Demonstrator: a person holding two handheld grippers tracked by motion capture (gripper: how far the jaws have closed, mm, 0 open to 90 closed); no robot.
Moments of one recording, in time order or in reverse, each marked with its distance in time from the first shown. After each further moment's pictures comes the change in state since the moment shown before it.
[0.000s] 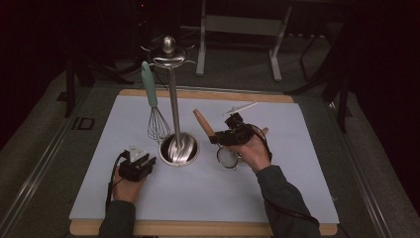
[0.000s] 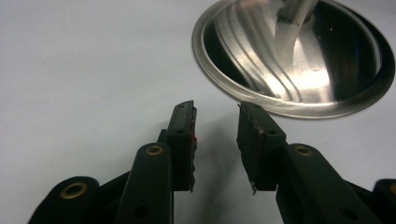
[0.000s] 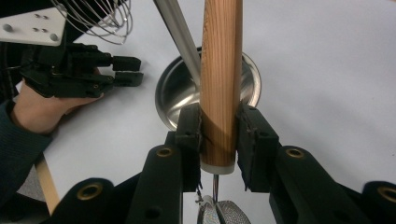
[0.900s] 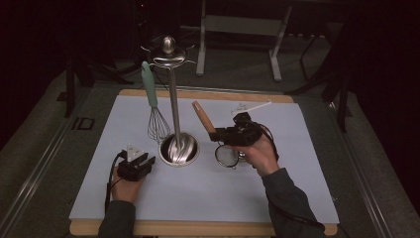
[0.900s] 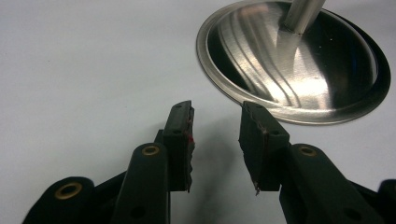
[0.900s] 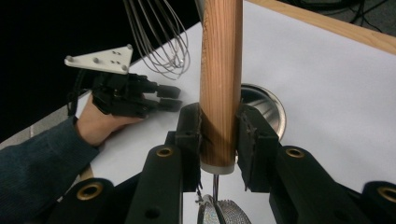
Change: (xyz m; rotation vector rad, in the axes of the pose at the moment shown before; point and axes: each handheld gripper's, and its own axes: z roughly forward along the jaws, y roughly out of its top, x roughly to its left) left arm 0.002 -0.001 -0.001 -0.011 -0.004 -0.019; right arm 0.021 0.003 -0.040 -0.148 0.096 -0.057
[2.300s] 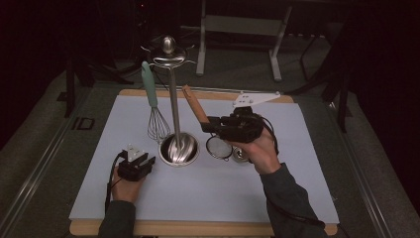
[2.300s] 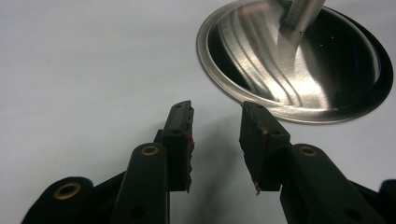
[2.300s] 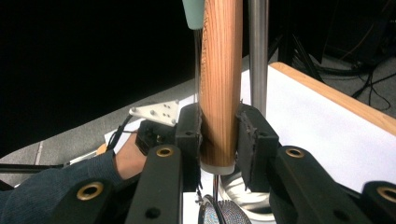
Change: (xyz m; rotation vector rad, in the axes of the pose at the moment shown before) left arm -0.001 0.000 0.000 0.006 0.007 0.006; right arm 0.043 0.034 -0.028 -0.171 0.067 -0.140
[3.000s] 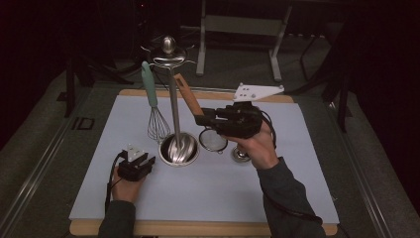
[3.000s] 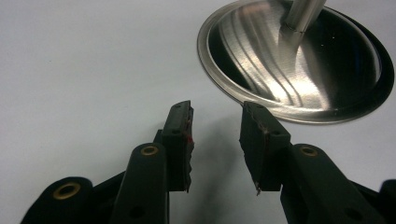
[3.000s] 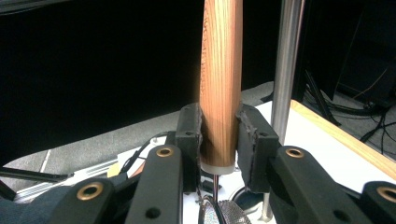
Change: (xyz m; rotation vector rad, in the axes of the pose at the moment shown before) left arm 0.000 0.000 0.000 0.000 0.000 -0.002; right arm 0.014 0.023 -0.006 -0.096 0.060 -0.077
